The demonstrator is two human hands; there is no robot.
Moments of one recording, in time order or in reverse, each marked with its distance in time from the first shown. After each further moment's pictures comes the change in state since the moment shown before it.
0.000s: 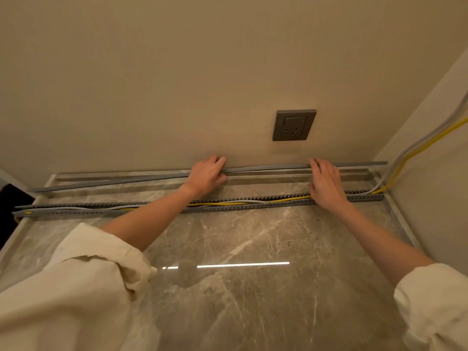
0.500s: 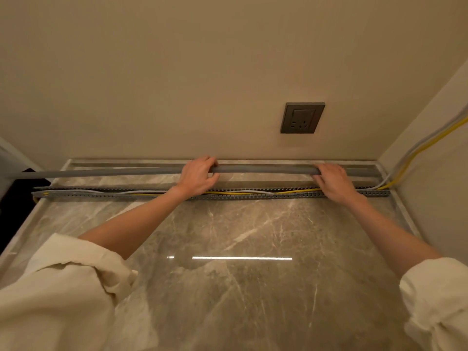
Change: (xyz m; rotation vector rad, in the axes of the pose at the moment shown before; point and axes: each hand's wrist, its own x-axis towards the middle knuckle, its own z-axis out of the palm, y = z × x) left_hand -0.053 -0.014 -0.012 -0.163 0.115 -0.095; right_hand 0.001 0.016 0.002 0.124 -0.116 -0.071
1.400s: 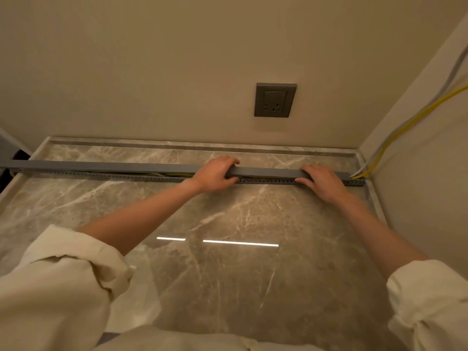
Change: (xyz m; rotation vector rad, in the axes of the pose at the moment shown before) left_hand 0.010 0.113 0.048 -0.098 -0.289 0.071; right_hand -0.027 0.057 0.004 0.036 -0.106 -0.151
